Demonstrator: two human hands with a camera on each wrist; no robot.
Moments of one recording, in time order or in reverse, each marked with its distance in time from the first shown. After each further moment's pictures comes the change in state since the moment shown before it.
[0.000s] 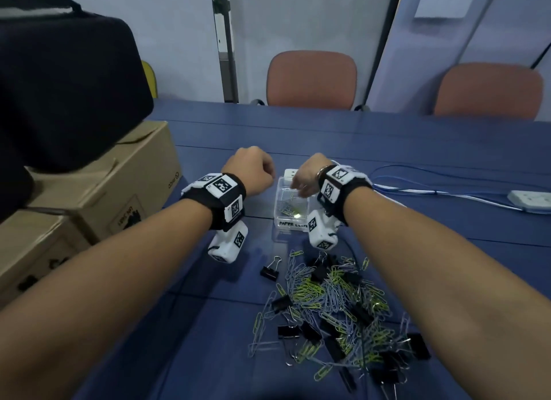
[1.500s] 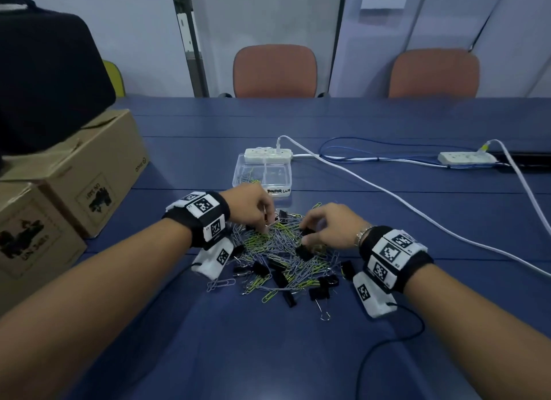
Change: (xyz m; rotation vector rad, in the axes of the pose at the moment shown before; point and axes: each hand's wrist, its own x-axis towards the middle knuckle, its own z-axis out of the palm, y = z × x) left_hand -0.108 0.063 0.059 0.075 -0.589 0.246; right_hand -0.191 0.167 -0.041 -0.381 -0.094 -0.294
